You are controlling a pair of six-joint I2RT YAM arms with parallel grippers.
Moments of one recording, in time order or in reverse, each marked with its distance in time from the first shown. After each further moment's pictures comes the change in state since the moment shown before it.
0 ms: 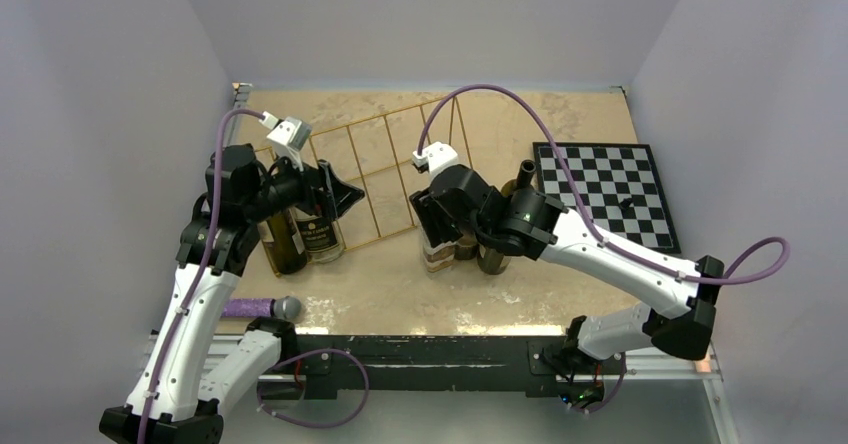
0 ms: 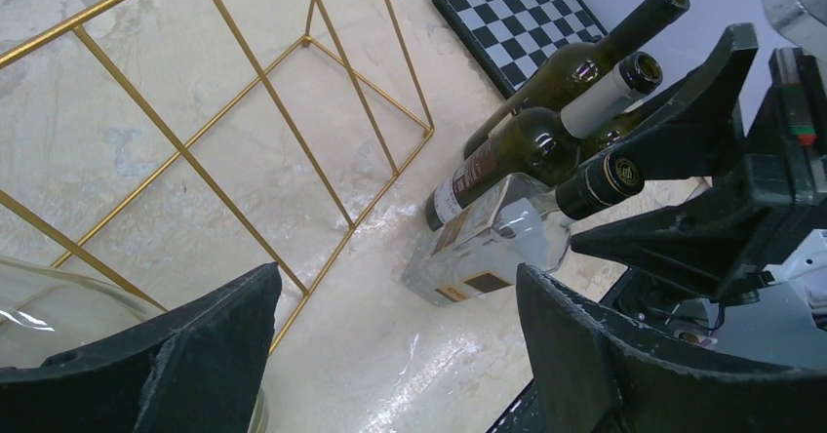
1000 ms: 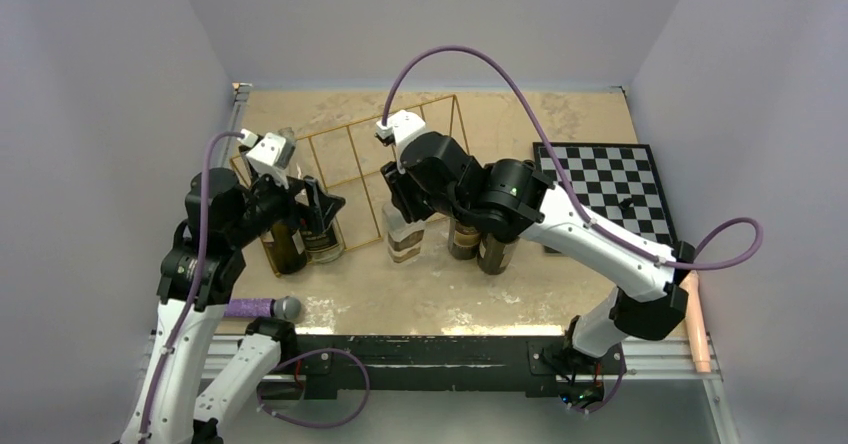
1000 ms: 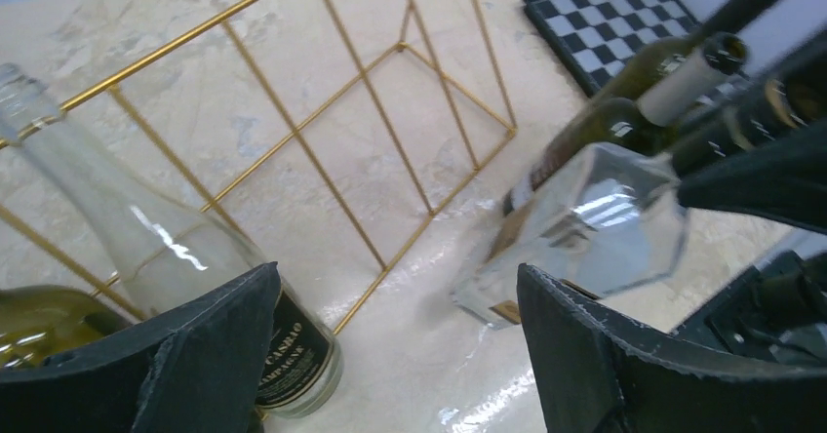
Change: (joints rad) left arm 0.000 -0.113 0.014 -0.131 -0.230 0.091; right arm 0.038 0.193 0.398 -0.113 -0.024 -0.063
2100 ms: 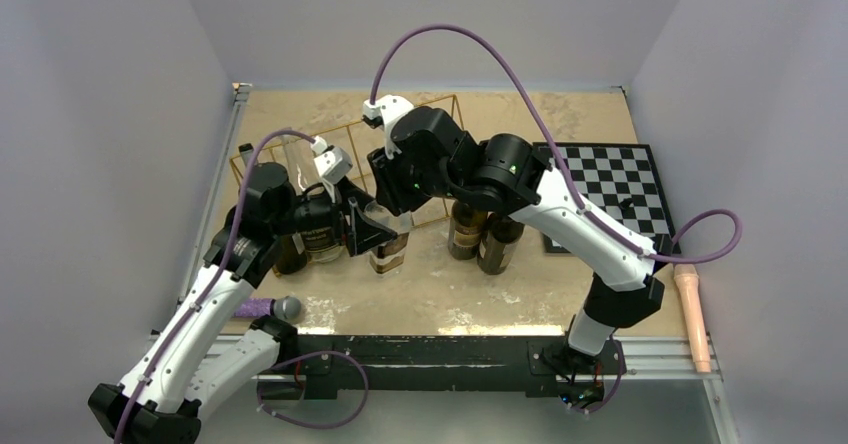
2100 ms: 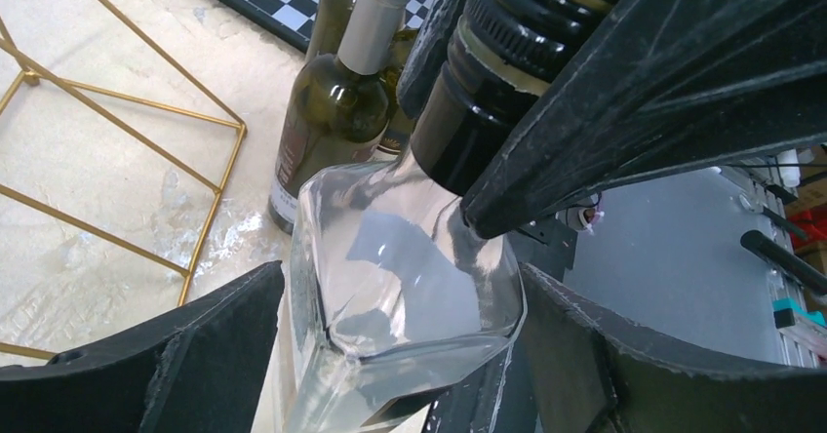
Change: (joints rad) left arm -0.213 0.092 -0.196 0.381 0.480 -0.085; right arm -0.004 0.170 0.383 -0.210 -0.161 0.065
